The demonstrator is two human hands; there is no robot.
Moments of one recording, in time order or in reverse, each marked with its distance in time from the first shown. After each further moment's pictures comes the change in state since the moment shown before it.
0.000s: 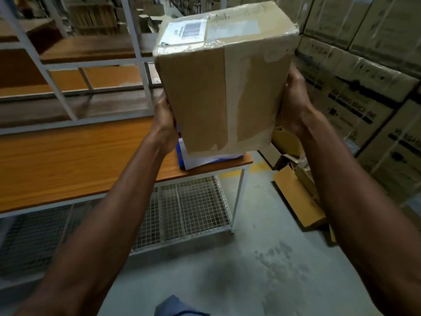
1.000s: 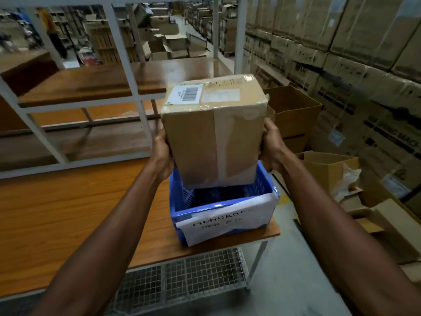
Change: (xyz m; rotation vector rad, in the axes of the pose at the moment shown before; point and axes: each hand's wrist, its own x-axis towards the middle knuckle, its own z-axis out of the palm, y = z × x) left_hand 0.296 -0.055 -0.032 -0.087 0.117 -0.137; right_hand 0.319 0.123 0.023 0.038 -0.078 0.245
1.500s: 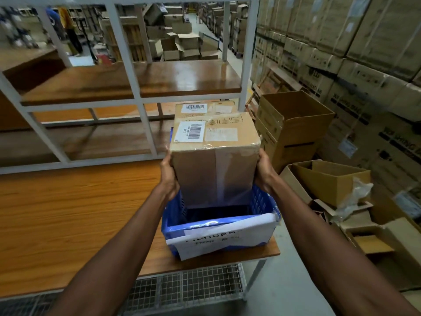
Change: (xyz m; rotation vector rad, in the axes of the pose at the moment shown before) left_hand 0.029 -0.056 0.013 -0.170 0.084 -0.018; right_hand 0.058 0.060 -0.015 0.035 0.000 0.142
